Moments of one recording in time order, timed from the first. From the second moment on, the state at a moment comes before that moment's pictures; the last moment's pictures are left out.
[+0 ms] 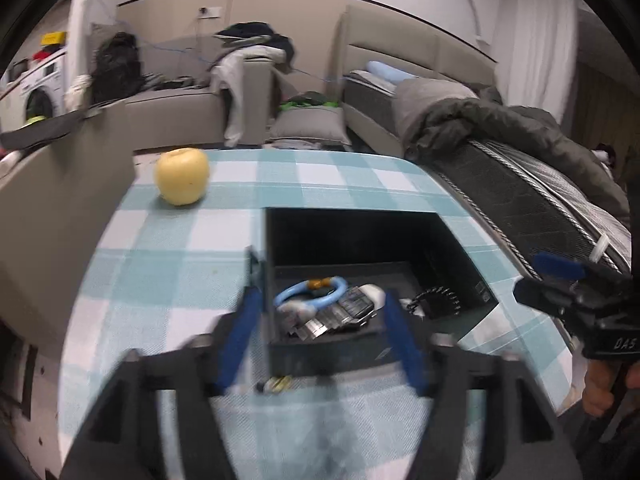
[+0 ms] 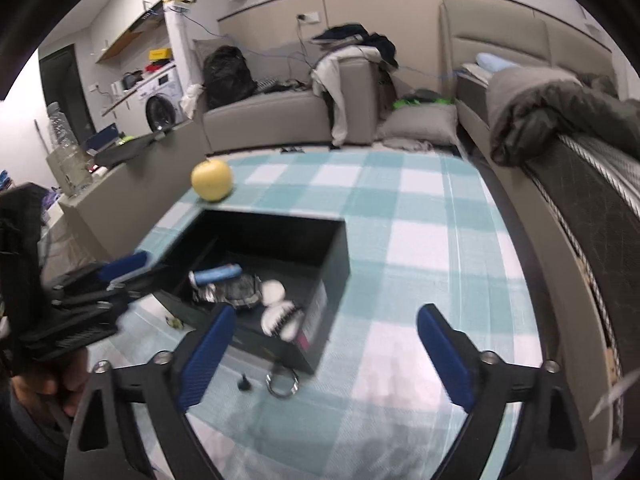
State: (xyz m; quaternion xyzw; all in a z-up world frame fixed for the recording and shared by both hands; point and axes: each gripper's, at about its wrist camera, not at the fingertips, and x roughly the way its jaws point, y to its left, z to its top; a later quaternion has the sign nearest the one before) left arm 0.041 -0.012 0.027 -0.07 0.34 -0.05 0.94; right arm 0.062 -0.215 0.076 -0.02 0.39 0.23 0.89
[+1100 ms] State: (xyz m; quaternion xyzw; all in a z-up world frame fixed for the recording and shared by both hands) left arm 0.031 0.001 -0.023 -0.07 0.43 0.00 0.90; right arm 0.042 -0.164 0.005 -0.16 0.48 0.28 0.82
